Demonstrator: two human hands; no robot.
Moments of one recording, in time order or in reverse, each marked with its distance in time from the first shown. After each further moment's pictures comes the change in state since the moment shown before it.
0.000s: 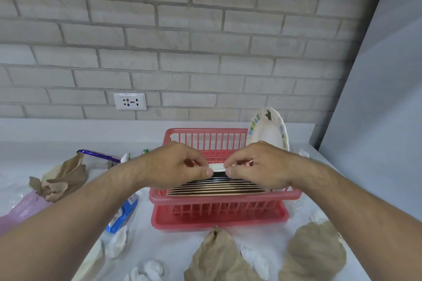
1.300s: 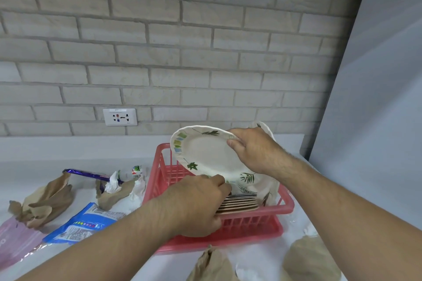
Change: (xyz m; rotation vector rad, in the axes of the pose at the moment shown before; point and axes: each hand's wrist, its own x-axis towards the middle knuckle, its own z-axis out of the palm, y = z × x) left_hand 0.012 0.053 0.040 0.712 -0.056 0.216; right_hand 0.034 0.005 -0.024 -0.117 0.441 0.045
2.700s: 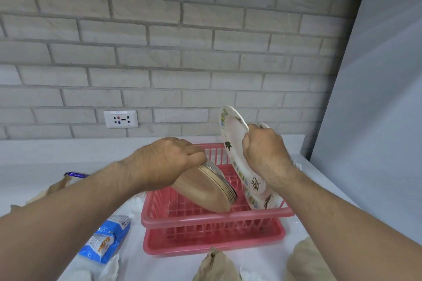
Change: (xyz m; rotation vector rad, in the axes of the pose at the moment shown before) left_hand -0.003 -0.102 -0.005 0.276 0.398 0.246; right_hand 0.000 -0.007 0.009 -0.256 0.207 0.274
